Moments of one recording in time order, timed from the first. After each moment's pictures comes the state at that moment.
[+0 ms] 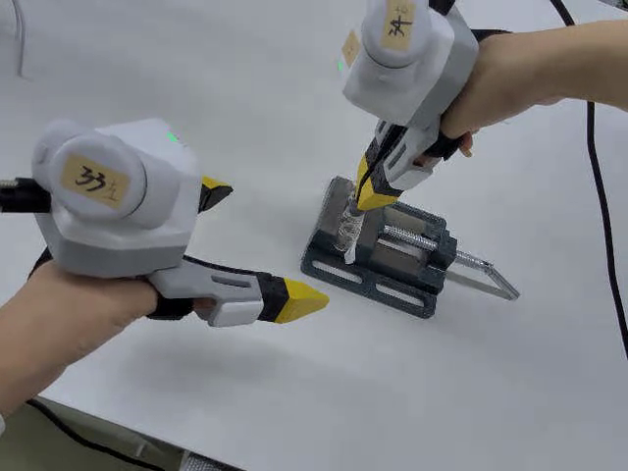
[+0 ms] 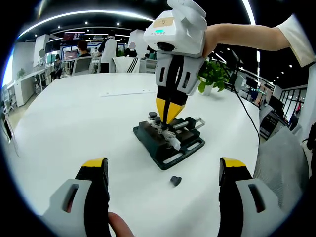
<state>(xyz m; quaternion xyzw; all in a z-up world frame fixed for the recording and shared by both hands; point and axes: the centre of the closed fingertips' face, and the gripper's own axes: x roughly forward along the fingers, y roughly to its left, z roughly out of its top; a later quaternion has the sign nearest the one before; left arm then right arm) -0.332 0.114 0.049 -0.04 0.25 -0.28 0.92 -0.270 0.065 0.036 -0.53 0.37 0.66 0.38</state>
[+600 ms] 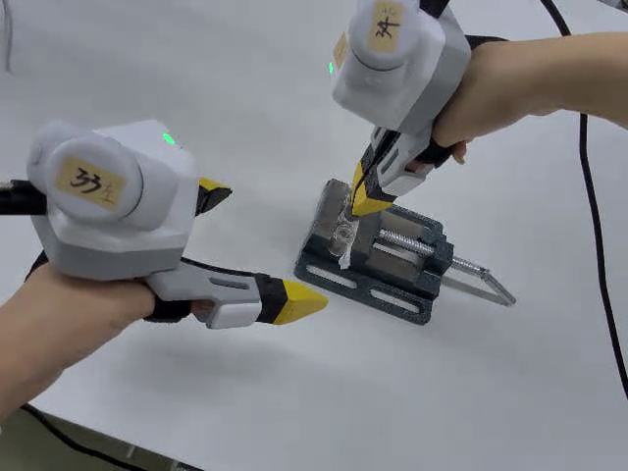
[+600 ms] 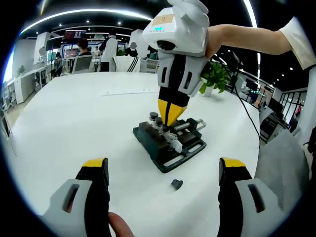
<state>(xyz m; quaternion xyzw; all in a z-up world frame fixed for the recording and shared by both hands) -0.322 0.112 0.044 -0.05 0.25 -0.29 0.92 -0.266 0.068 0.033 -0.52 0.39 0.65 0.39</state>
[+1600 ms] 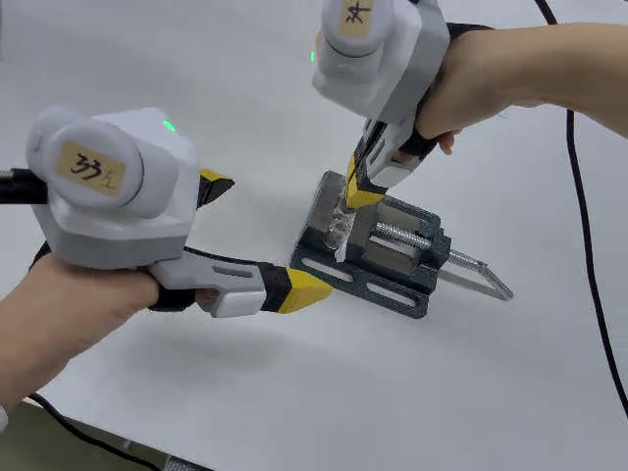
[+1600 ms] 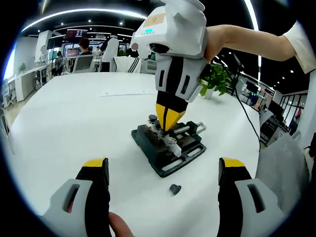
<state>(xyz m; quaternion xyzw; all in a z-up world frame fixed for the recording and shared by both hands) -0.317 0.102 0.050 -0.05 0.25 -0.28 0.92 -0.264 0.066 0.030 -0.53 0.41 0.63 0.39</state>
